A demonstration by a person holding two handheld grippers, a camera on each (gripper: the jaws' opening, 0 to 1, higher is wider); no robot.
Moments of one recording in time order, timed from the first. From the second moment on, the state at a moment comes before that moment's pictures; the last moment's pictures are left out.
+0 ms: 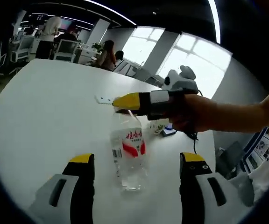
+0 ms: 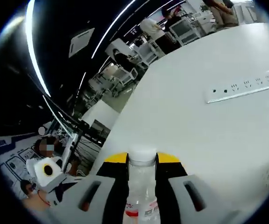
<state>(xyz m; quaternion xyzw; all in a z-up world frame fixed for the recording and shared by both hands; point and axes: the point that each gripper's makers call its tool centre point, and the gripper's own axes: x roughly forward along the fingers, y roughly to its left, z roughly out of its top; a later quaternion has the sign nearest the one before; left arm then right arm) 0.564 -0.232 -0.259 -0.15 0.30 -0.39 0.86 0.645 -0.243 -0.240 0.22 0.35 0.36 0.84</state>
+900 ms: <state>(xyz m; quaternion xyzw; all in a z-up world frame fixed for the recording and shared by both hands) 0.557 -0.274 -0.276 -0.05 0.27 -0.52 0.81 0.586 -0.241 -0.199 0.10 0.26 0.47 0.84</state>
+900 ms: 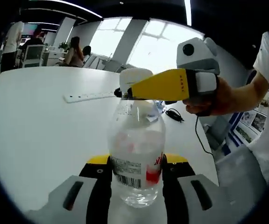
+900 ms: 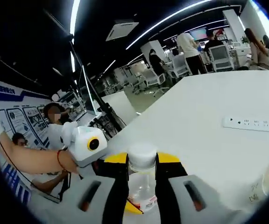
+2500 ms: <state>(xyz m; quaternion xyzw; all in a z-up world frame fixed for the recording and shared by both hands) 0.623 -0.400 -0.230 0.06 0.17 -0.59 0.79 0.622 -0.353 -0.148 -0.11 0.11 0.43 0.89</state>
